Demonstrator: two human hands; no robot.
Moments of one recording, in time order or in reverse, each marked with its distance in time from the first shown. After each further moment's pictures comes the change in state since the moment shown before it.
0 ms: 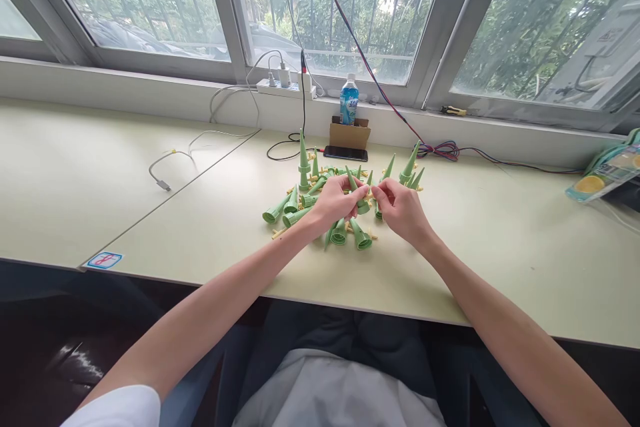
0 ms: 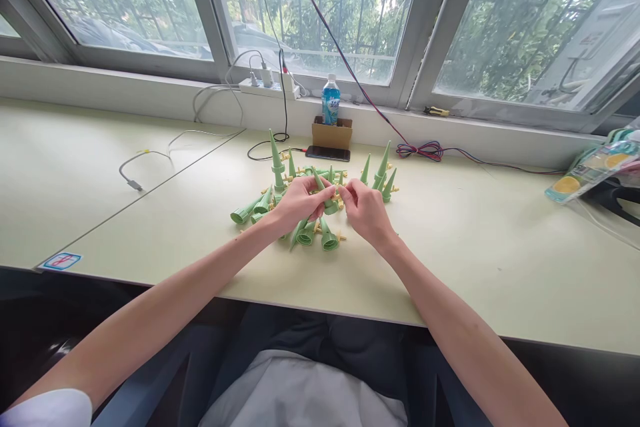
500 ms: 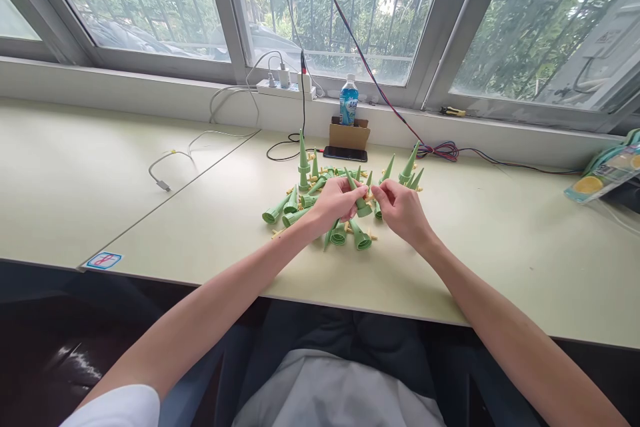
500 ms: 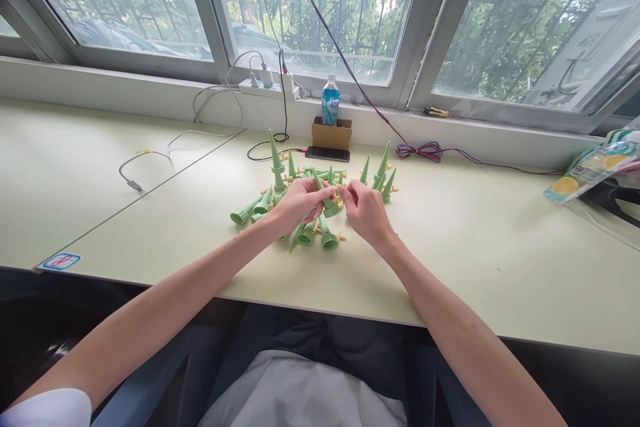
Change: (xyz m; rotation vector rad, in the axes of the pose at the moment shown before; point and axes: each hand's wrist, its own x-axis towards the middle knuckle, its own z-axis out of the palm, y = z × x) left_hand 0.001 0.000 0.000 -0.119 -0.026 -0.061; right_hand -0.001 -0.002 -0.001 -0.022 0.019 -0.006
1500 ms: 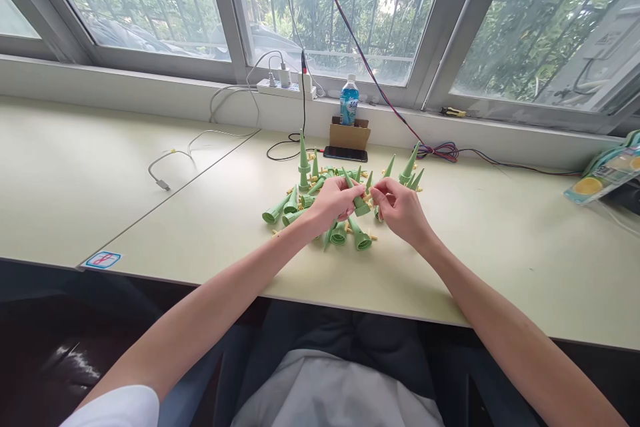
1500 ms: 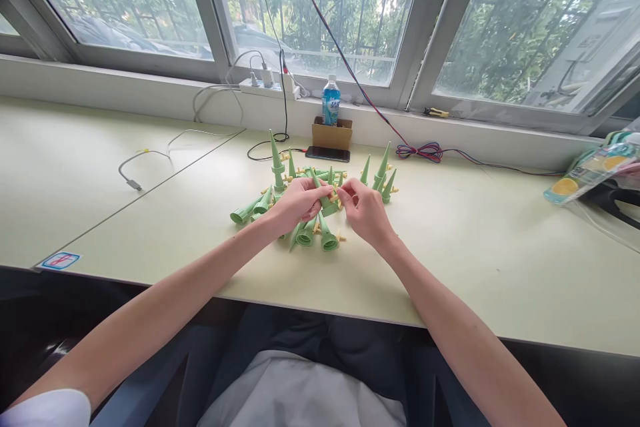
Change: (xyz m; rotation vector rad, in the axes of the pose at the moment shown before) left_hand 0.000 0.003 -0.002 -0.021 0.035 -0.091; right_hand -0.001 -0.002 -0.001 0.151 -0.070 0.017
